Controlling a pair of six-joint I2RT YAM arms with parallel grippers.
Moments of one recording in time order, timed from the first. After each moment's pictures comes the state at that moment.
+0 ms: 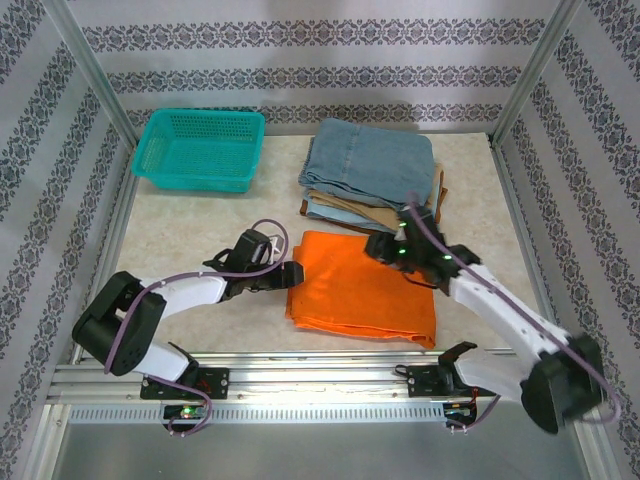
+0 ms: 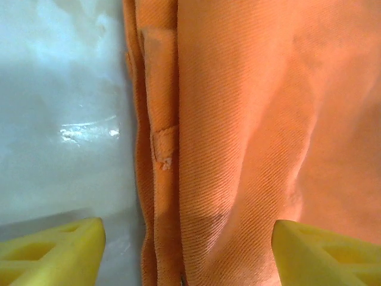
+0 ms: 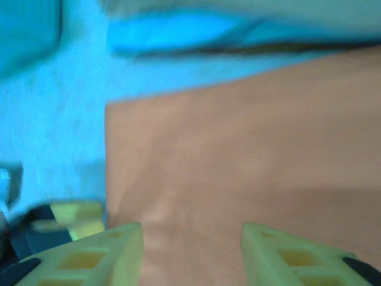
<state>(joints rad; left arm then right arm) -0.53 1.48 0.60 -0.01 0.34 -0.67 0.39 1.05 0.77 -0.54 -0.14 0.76</state>
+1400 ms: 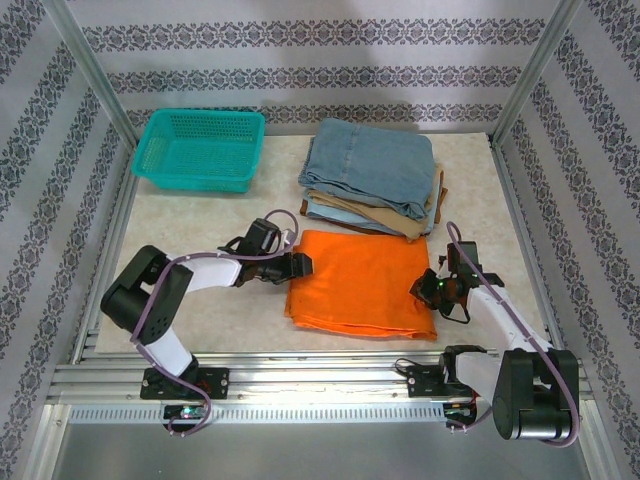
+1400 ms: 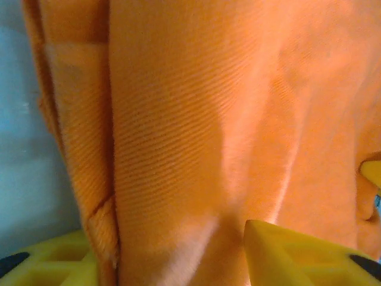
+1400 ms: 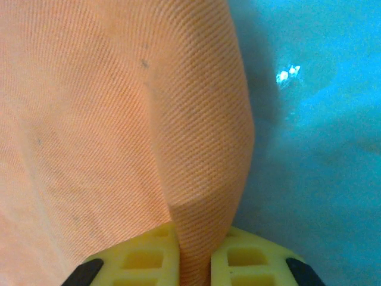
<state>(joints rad) -0.52 1.70 0.74 0.05 0.50 -0.73 -0.02 1.06 0.45 -0.60 -0.40 0.62</state>
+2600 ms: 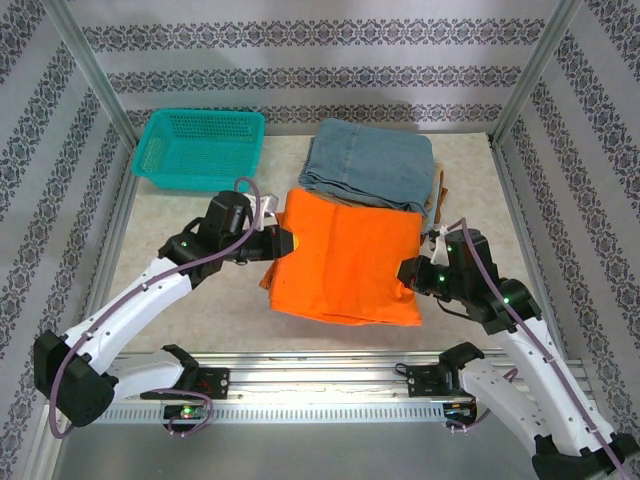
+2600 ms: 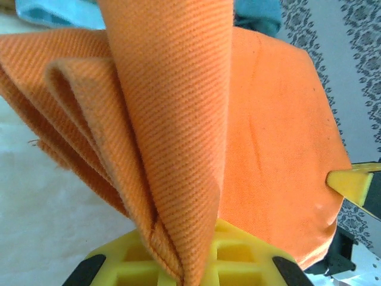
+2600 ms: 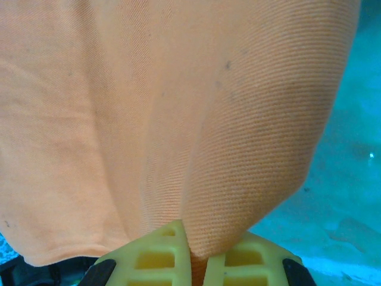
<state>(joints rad) -0.54 1.15 1.03 -0.52 0.39 -0.63 0.38 0.70 0.85 -0.90 -0.32 0.74</state>
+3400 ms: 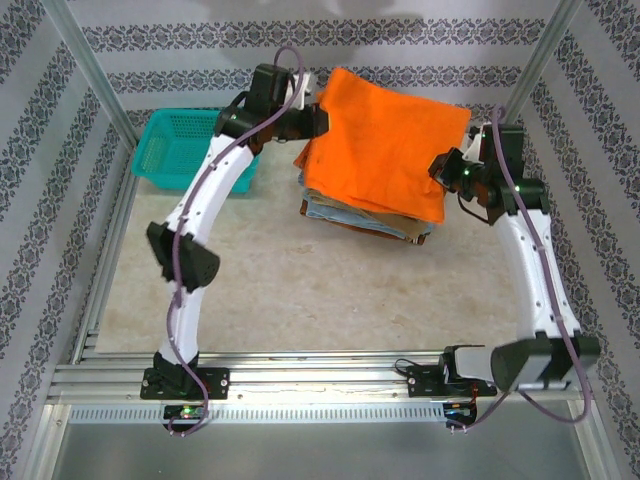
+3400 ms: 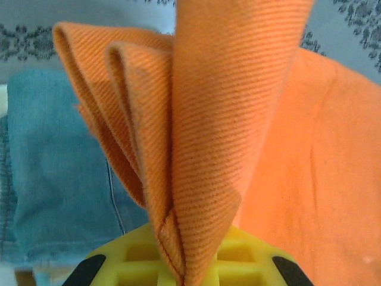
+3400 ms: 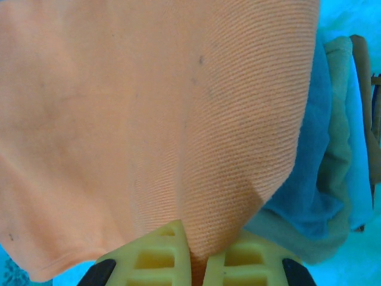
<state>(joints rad) -0.39 2.24 2.60 -0.89 0.41 -0.42 -0.02 1.34 1.46 -0.78 -0.34 0.62</state>
